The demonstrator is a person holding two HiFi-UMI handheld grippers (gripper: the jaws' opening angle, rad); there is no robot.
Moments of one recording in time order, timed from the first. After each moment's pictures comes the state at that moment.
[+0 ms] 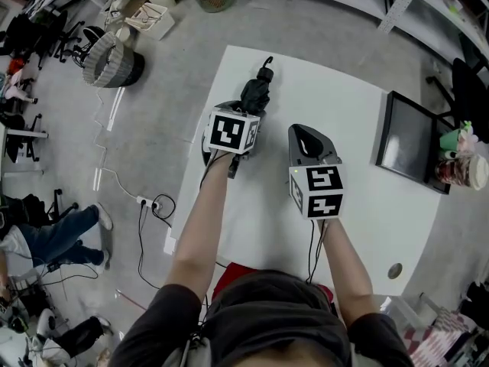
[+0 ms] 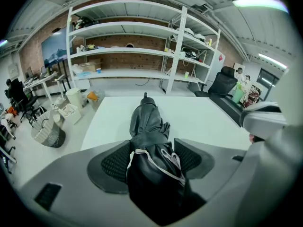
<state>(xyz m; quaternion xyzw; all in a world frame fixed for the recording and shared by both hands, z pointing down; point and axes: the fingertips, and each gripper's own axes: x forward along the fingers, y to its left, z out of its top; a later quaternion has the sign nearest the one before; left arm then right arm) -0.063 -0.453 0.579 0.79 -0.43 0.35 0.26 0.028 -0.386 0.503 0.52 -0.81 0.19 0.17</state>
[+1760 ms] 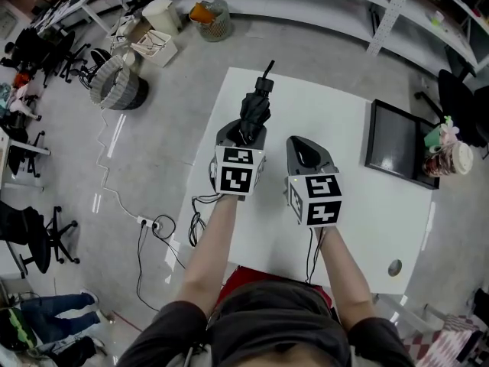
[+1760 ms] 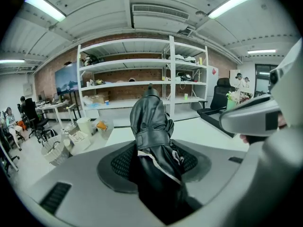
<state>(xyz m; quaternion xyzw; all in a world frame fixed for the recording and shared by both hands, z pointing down) -0.049 -0.400 0.493 0.82 -0.50 0.24 0.13 0.033 -0.346 0.452 0.54 -0.81 0.17 0.14</state>
